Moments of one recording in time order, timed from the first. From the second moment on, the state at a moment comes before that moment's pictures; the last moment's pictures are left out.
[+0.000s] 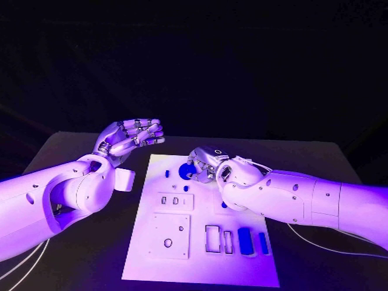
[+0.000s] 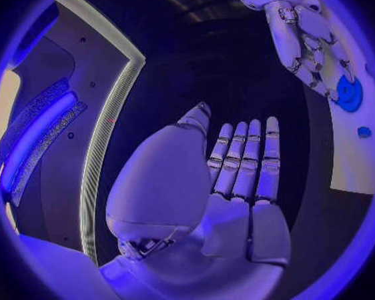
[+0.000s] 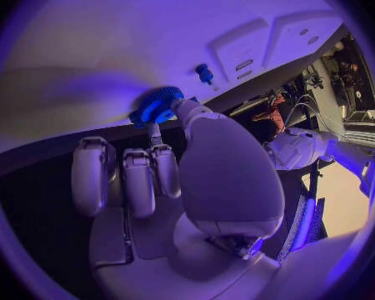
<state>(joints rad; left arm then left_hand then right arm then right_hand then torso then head) 1.20 -0.89 0.02 1.58 -0.06 -0.33 0.47 1.54 -0.10 0.14 0.28 0.19 0.85 0.22 0.20 0.13 0.95 0.20 0.07 0.07 0.87 0.18 0.18 0.20 0.17 0.81 0.28 0.22 0.09 1.21 -0.45 -0.17 1.23 -1.47 -0.50 -0.27 1.36 -0.24 0.36 0.28 0.31 0.87 0.17 0.22 0.34 1.44 0.08 1.44 1.31 1.47 0.00 1.54 1.31 0.07 1.43 0.10 1.38 1.31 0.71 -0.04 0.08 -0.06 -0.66</state>
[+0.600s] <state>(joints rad) 1.20 -0.89 0.02 1.58 -0.06 -0.32 0.47 1.54 -0.10 0.14 0.28 0.19 0.85 0.22 0.20 0.13 0.95 0.20 0.07 0.07 0.87 0.18 0.18 0.20 0.17 0.81 0.28 0.22 0.09 1.21 -0.47 -0.17 1.23 -1.40 -0.46 -0.26 1.23 -0.18 0.34 0.29 0.31 0.86 0.17 0.20 0.34 1.44 0.08 1.44 1.31 1.47 0.00 1.54 1.31 0.07 1.43 0.11 1.38 1.31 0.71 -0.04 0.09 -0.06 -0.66</state>
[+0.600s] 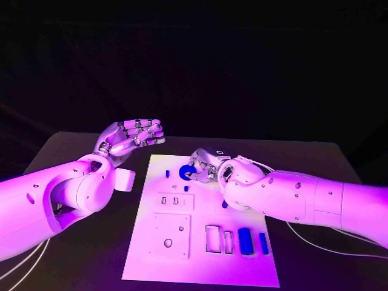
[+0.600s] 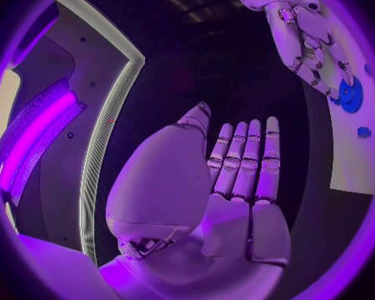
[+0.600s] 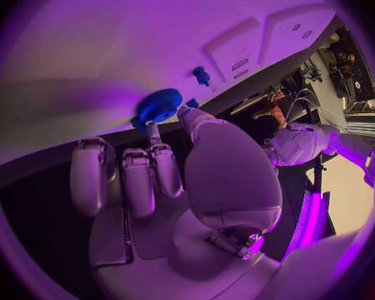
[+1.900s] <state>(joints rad) 1.20 -0.89 0.02 1.56 -0.06 -0.31 0.46 1.54 -0.10 0.14 0.28 0.19 0.85 0.22 0.20 0.13 0.95 0.20 0.07 0.07 0.87 0.18 0.18 0.20 0.17 0.81 0.28 0.22 0.09 1.32 -0.89 -0.17 1.49 -1.14 -0.43 -0.06 1.37 -0.25 0.40 0.15 0.31 0.89 0.16 0.20 0.35 1.39 0.08 1.39 1.31 1.47 0.00 1.54 1.31 0.07 1.41 0.11 1.35 1.31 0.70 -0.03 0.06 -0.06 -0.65</state>
